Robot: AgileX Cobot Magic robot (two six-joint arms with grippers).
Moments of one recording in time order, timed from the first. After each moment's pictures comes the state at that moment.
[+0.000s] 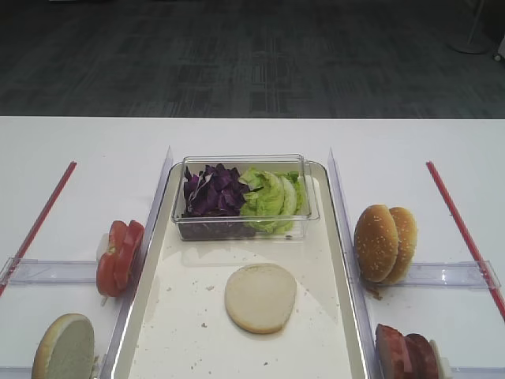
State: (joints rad) left arm 0.01 -0.02 -0.49 0.05 1.19 -0.04; right arm -0.08 -0.02 -0.48 0.03 1.13 0.06
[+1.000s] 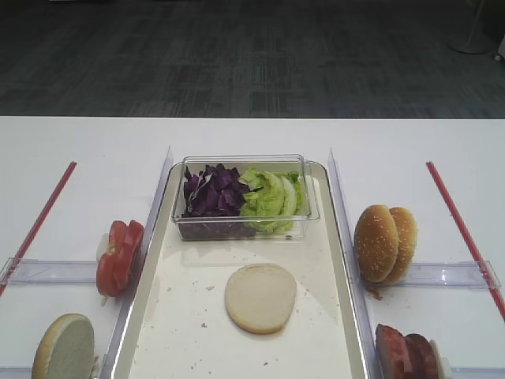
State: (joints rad) left arm 0.01 -0.02 -0.49 0.05 1.19 -0.04; right arm -0.08 -0.02 -0.48 0.03 1.13 0.06
